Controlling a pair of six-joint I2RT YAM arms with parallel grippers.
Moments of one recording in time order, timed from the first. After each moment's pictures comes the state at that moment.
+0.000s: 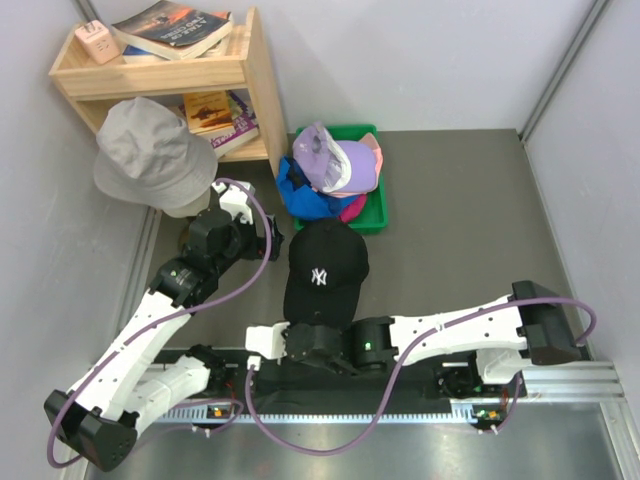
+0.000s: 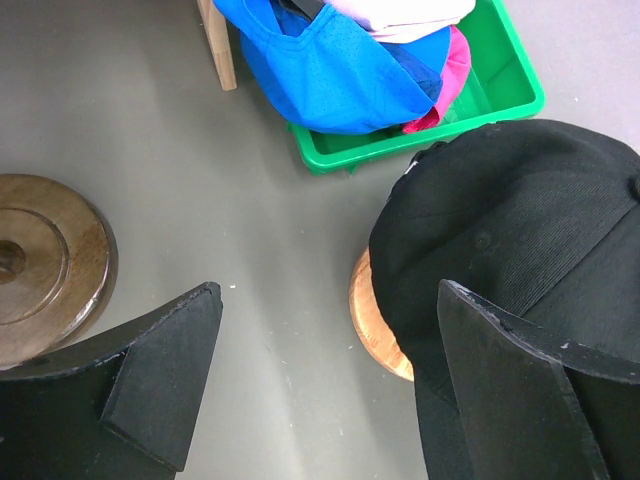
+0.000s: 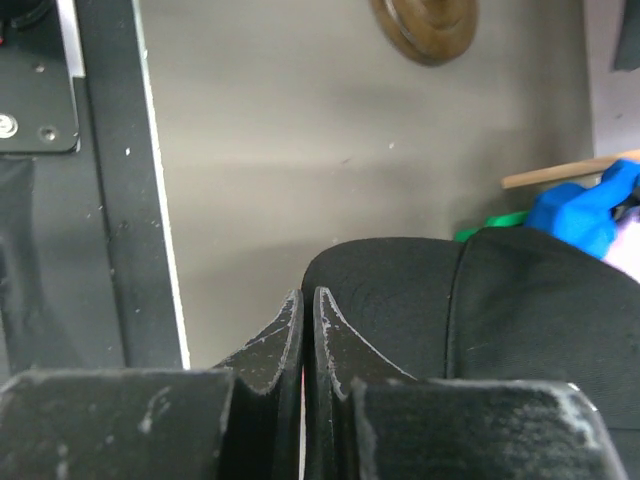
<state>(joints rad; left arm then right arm) -0.47 0.87 0.88 -0.44 -0.07 -0.24 1.61 1.54 1.15 -0.23 0.51 -0.39</state>
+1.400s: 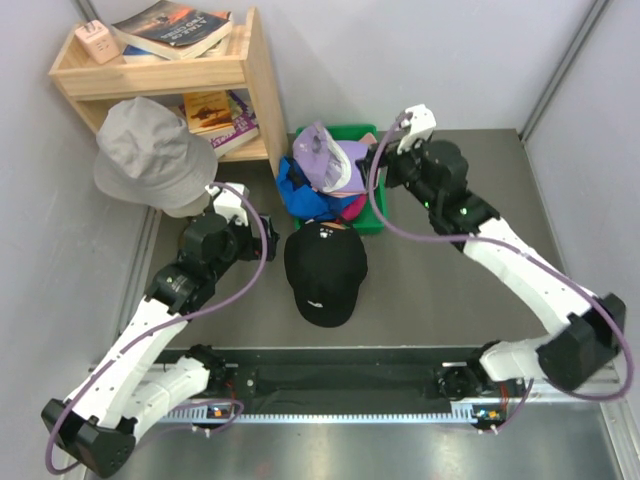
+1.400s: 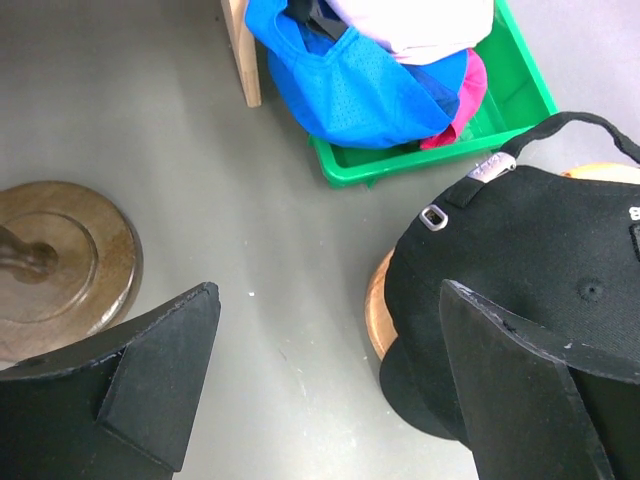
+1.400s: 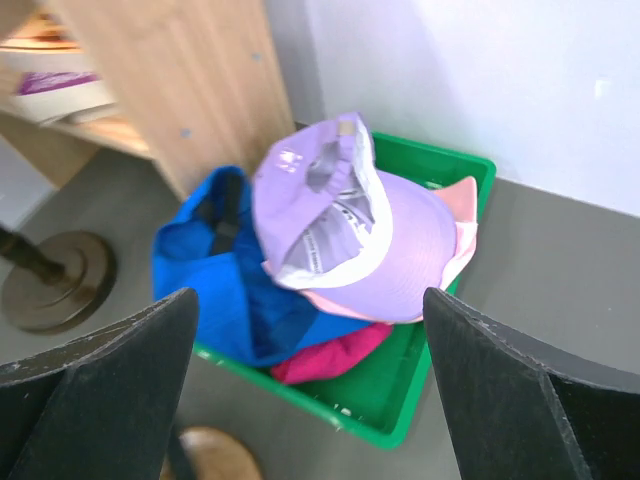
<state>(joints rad) -0.47 0.83 0.86 -0.43 -0.12 -0.23 0.60 1.29 1.22 -0.02 0.09 0.10</state>
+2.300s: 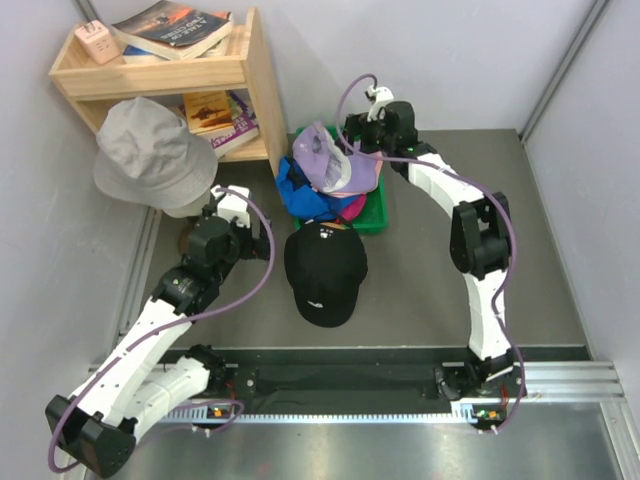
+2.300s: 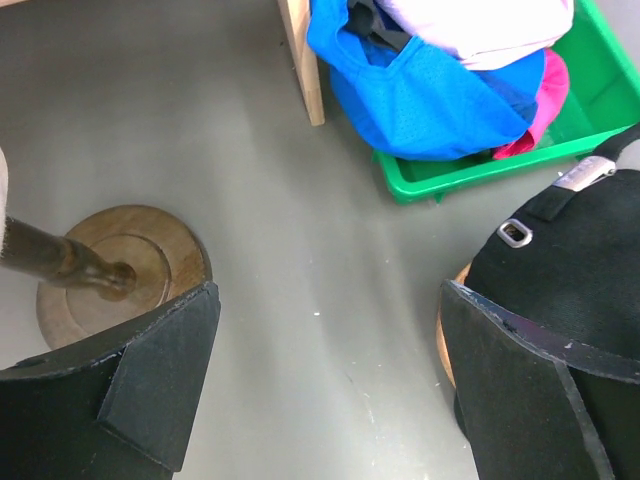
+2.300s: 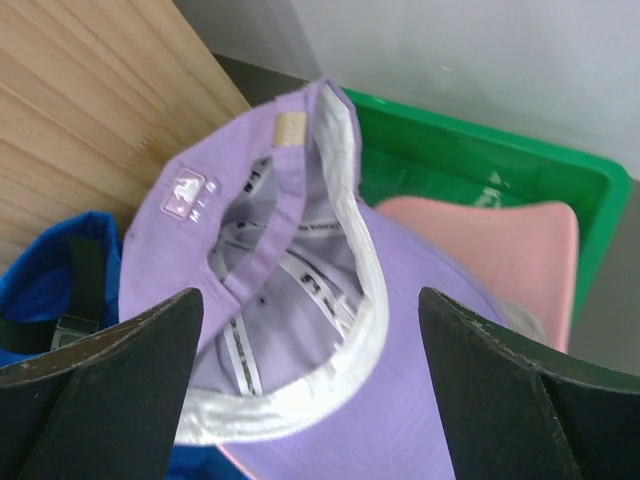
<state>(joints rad) -0.47 0.82 0.78 -0.32 -0.22 -0.08 0.37 2.18 1.88 0.00 -0.29 0.20</state>
